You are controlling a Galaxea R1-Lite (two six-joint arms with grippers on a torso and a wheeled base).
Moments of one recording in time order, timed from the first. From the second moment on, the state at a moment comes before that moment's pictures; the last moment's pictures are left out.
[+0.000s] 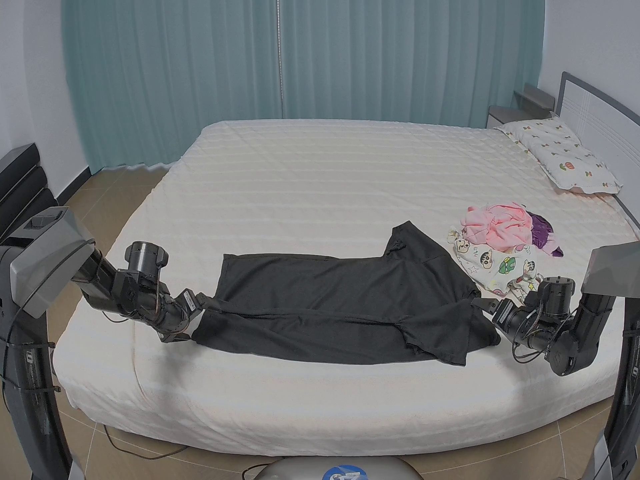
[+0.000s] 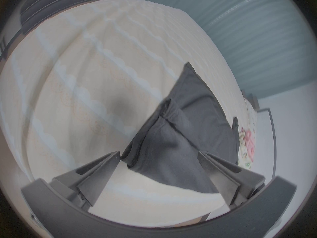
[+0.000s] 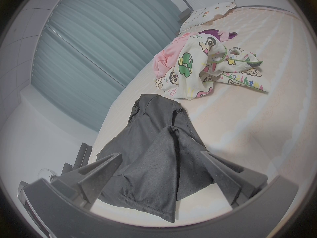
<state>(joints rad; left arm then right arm) -0.01 2.30 -1.13 -0.20 -0.34 -0.63 -0.01 2.32 -0.55 -1.31 0.26 0.70</state>
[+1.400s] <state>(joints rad) -0.03 2.30 -1.07 -0.20 -0.21 -0.66 0.09 2.40 -0.49 -1.31 0.06 0.79</state>
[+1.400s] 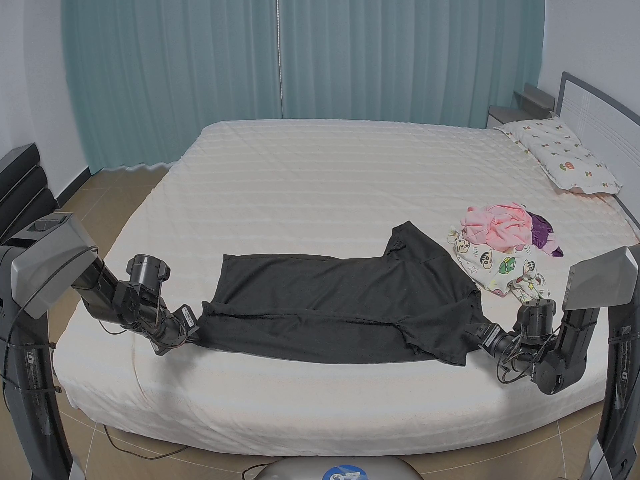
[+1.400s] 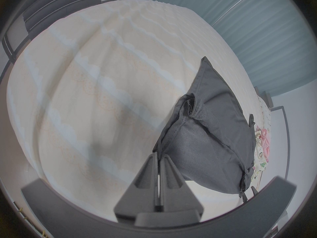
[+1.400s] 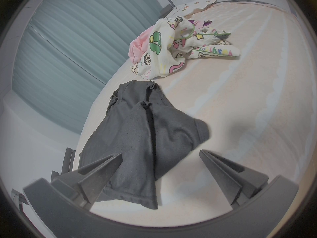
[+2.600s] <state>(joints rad) -0.02 2.23 -1.00 -0.20 -0.16 -0.69 0.16 2.33 -0.56 -1.14 -0.03 0.79</state>
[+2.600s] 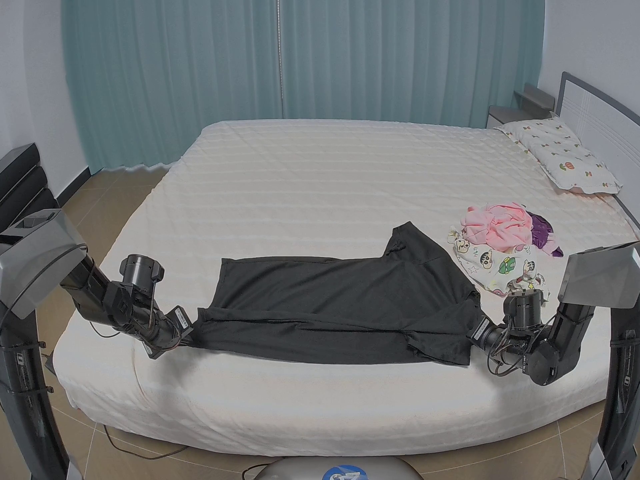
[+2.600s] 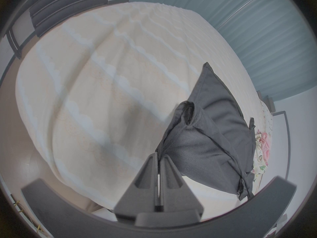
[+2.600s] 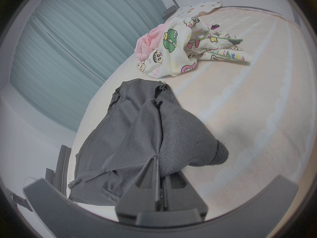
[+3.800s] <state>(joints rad) -0.02 2.12 -0.89 0.07 -0.13 -0.57 0.19 2.18 -0.27 -1.16 -0.01 0.74</state>
